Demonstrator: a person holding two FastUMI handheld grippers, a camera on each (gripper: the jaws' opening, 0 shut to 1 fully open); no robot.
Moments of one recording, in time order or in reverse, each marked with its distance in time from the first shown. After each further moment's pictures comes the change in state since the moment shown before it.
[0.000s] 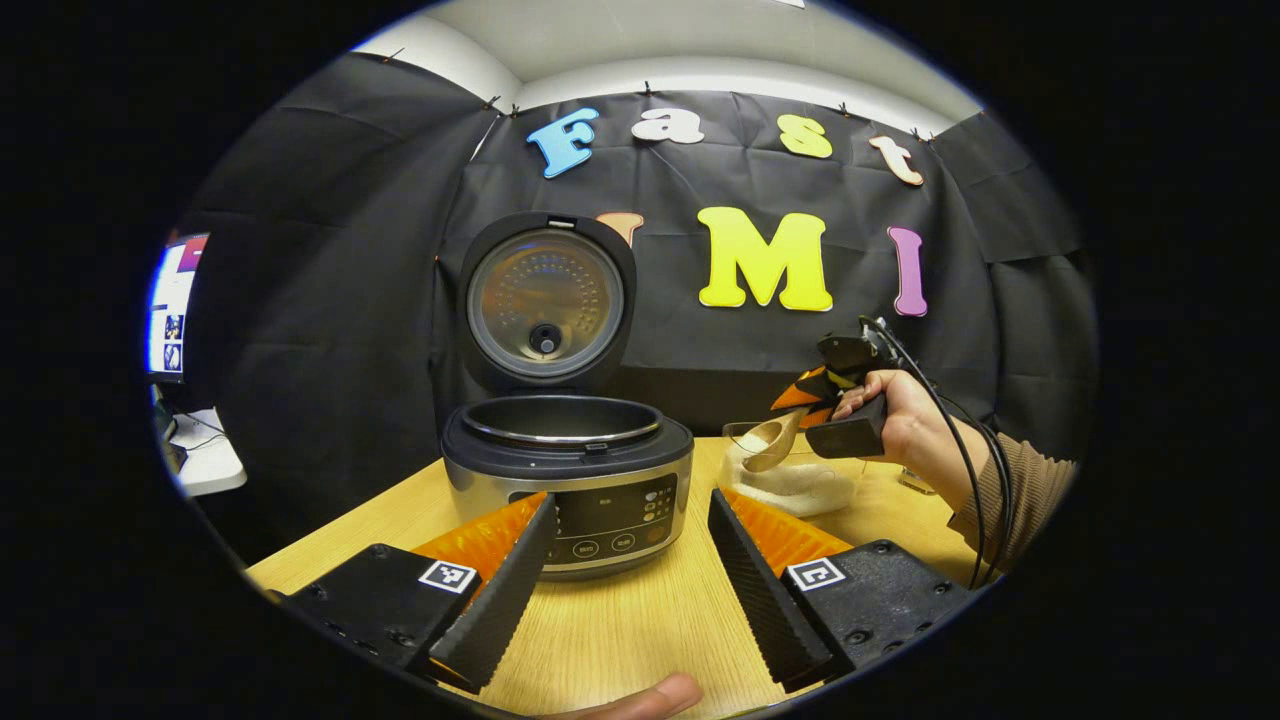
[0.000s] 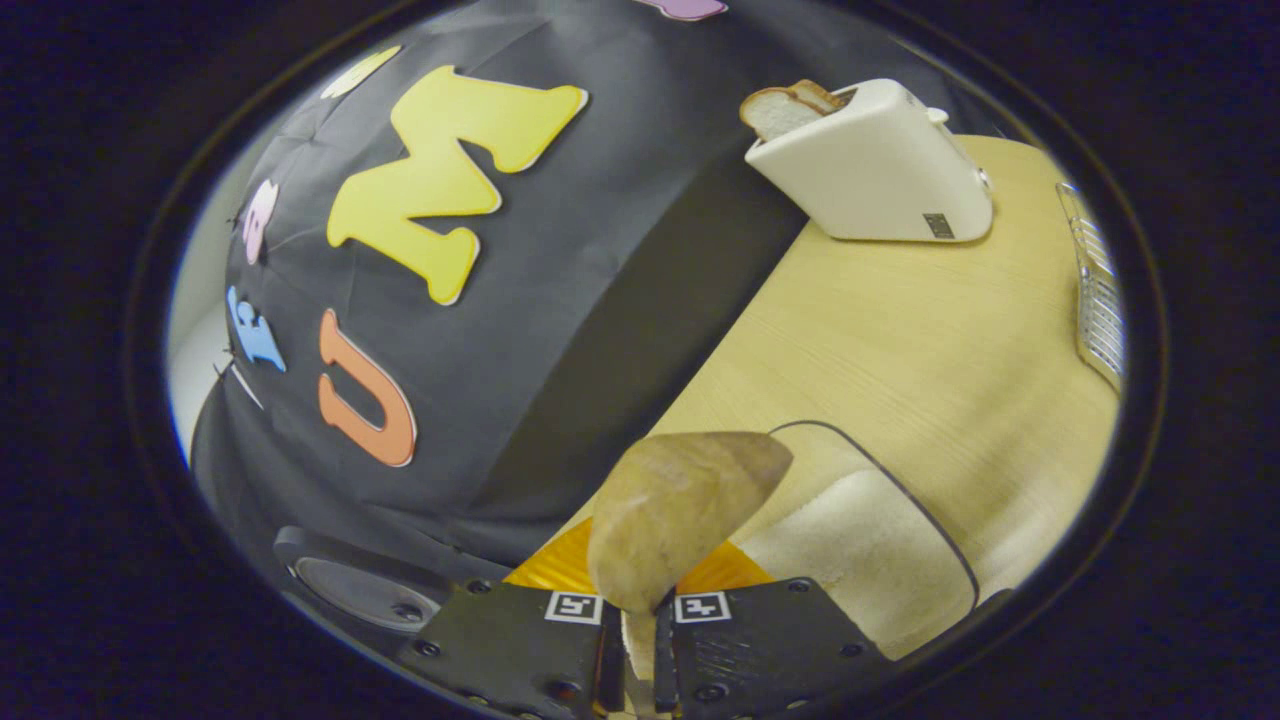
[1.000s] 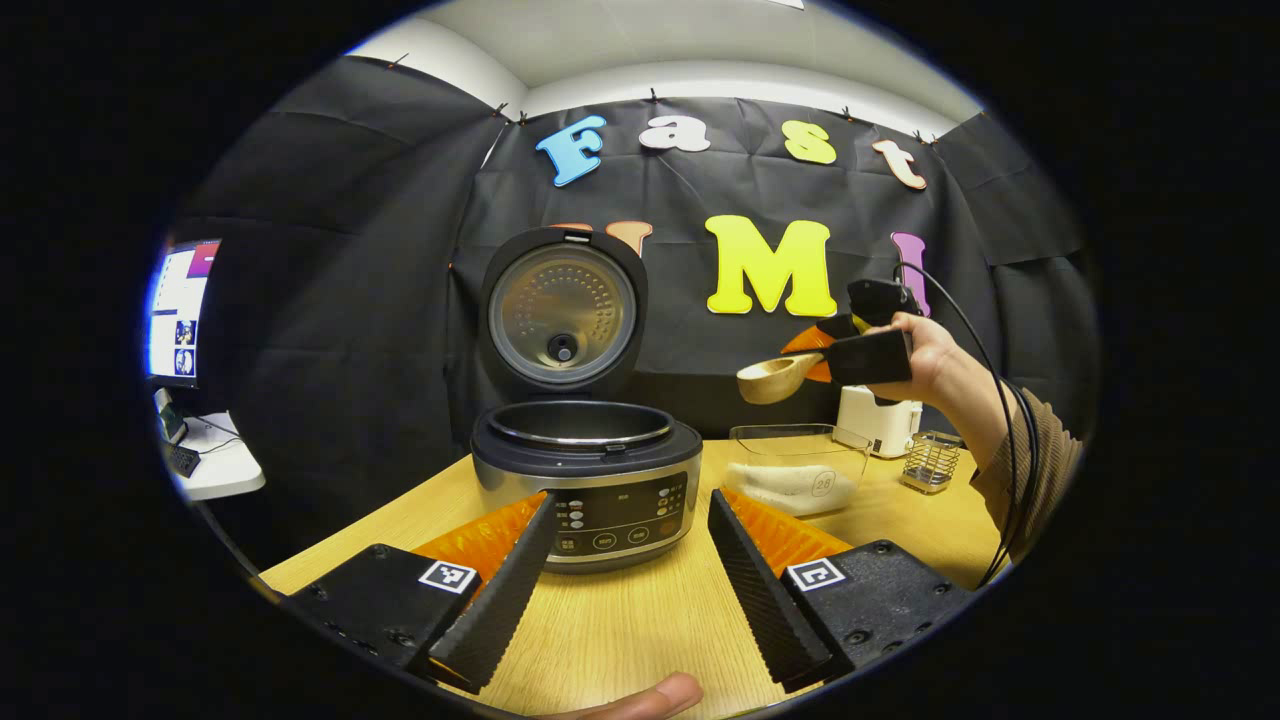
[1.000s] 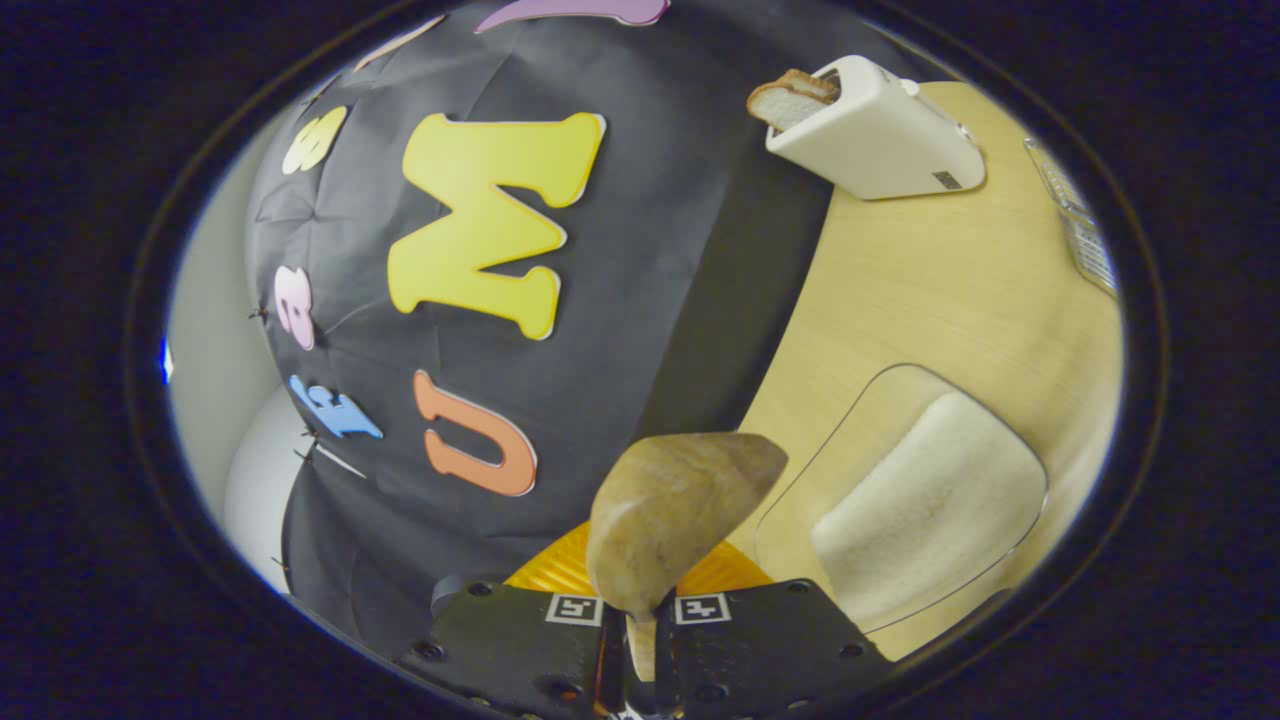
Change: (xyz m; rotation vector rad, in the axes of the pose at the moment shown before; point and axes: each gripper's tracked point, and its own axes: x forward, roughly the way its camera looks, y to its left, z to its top) left arm -0.030 0.015 0.005 -0.004 -0.004 0.038; right arm -0.058 0.110 -0.017 0.166 0.087 0.240
